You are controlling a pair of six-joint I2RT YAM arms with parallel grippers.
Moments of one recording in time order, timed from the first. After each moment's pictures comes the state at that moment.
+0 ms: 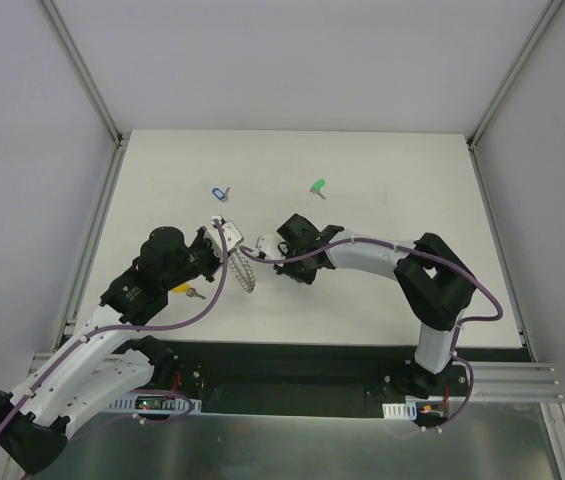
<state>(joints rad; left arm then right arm) -0.58 0.72 0.67 -0.34 0.21 0.35 0.88 1.84 1.17 -0.50 -0.12 -0.46</state>
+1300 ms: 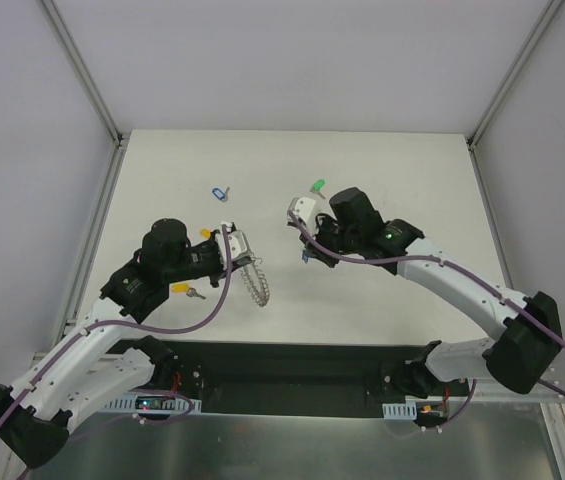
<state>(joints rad) -0.58 0.75 0.72 -0.38 0.49 0.40 0.78 1.35 1.09 -0.51 -0.27 -0.34</state>
